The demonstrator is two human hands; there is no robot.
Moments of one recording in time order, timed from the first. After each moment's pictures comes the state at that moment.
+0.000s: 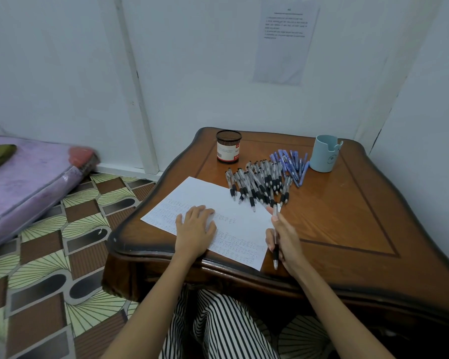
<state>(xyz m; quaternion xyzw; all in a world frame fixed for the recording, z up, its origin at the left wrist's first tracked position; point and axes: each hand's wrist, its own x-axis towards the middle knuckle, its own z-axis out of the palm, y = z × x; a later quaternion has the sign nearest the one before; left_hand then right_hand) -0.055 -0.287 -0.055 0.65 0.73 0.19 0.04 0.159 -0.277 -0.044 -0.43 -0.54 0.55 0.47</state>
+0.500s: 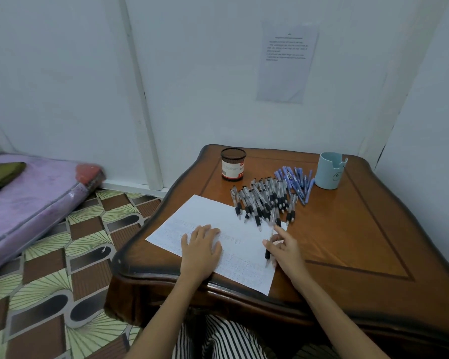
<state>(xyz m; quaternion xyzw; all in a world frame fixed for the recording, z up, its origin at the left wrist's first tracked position) -0.053 -0.289 -0.052 0.65 0.74 0.17 0.05 0.152 -0.250 -0.049 -0.50 -0.62 0.42 0.43</state>
